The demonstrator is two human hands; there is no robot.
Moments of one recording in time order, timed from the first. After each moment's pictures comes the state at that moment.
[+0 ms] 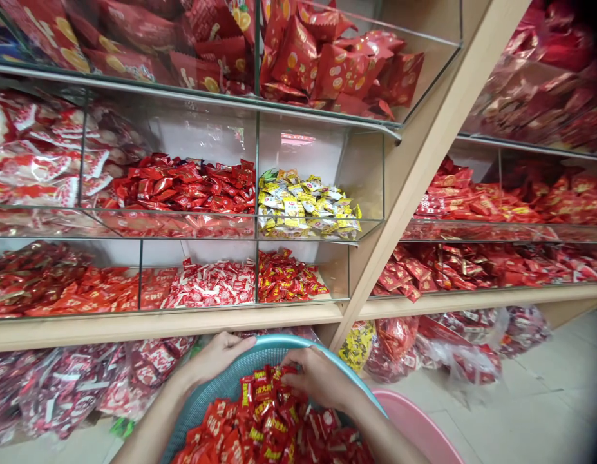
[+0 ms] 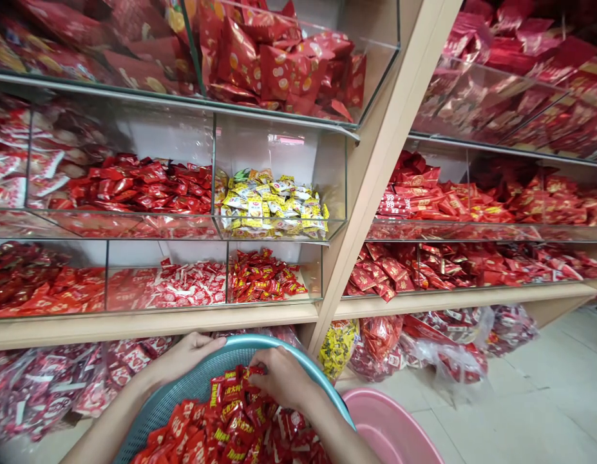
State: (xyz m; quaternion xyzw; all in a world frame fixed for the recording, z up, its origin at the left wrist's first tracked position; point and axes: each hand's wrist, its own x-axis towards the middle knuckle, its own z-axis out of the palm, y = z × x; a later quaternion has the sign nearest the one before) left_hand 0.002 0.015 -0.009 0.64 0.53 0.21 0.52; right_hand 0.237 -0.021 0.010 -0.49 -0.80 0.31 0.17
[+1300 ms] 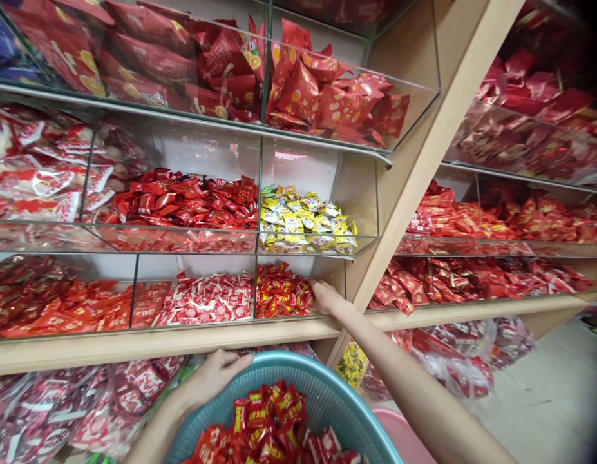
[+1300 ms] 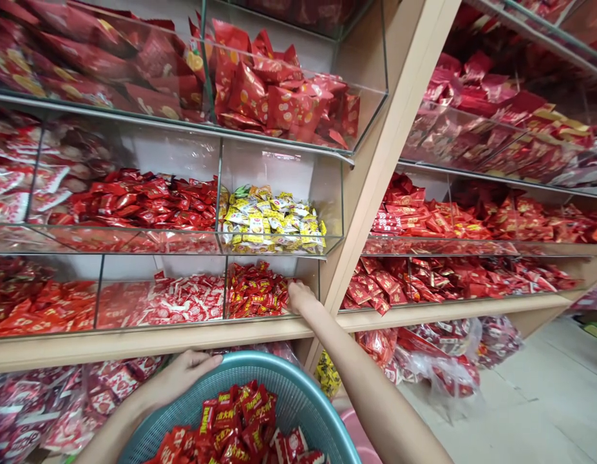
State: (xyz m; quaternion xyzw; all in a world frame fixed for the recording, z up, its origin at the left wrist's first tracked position) left_hand 0.000 0.021 -0.017 0.67 0.50 0.23 0.50; right_hand 0.268 0.116 0.073 -0.68 -0.73 0.09 -0.02
